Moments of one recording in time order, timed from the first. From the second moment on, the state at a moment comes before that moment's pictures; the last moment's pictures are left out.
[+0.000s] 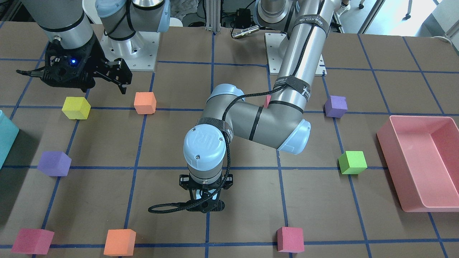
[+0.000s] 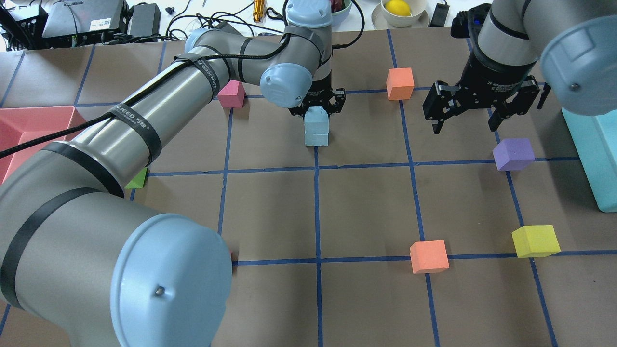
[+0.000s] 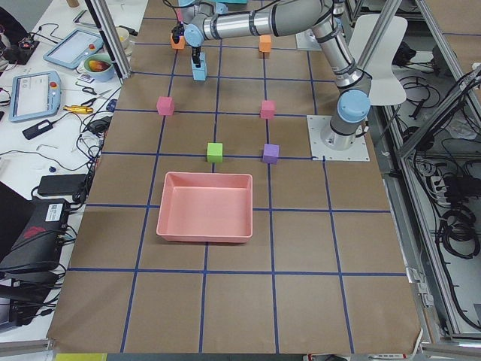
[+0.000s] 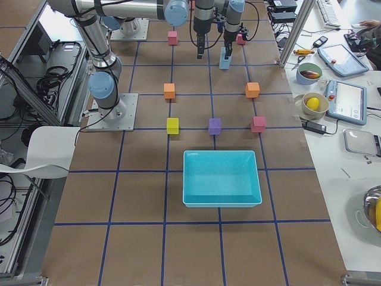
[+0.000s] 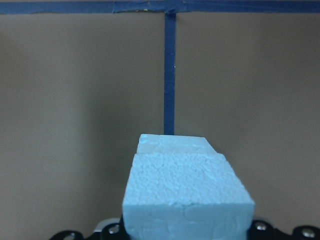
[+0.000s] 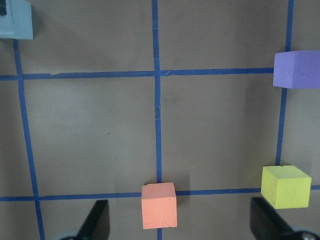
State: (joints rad) left arm -1.92 -2.29 -1.21 -1.24 1.56 -0.36; right arm 1.55 -1.60 1.64 -1.57 -1.60 0.00
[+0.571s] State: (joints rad) left arm -1.92 -2.30 -1.21 -1.24 1.56 -0.36; right arm 1.55 -1.60 1.64 -1.57 -1.60 0.00
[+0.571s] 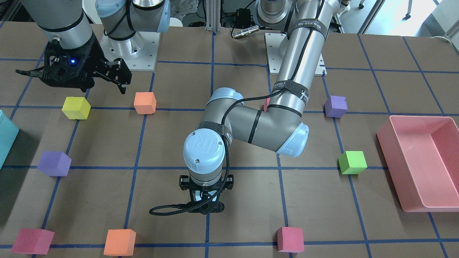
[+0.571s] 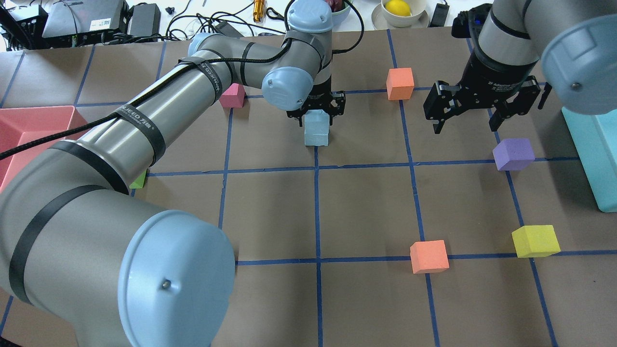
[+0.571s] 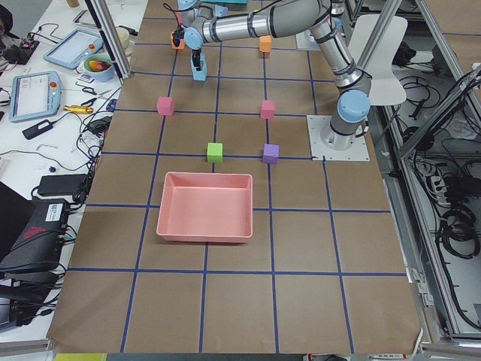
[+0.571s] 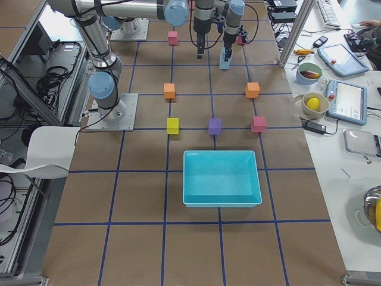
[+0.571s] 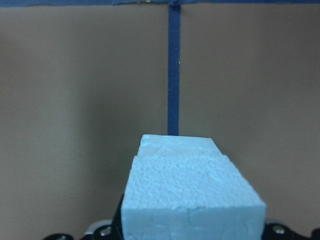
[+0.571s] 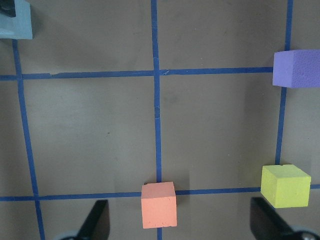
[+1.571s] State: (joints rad) left arm -1.79 -1.98 -1.06 -1.68 1.51 -0.19; right arm 1.55 -1.60 1.64 -1.57 -1.59 0.00
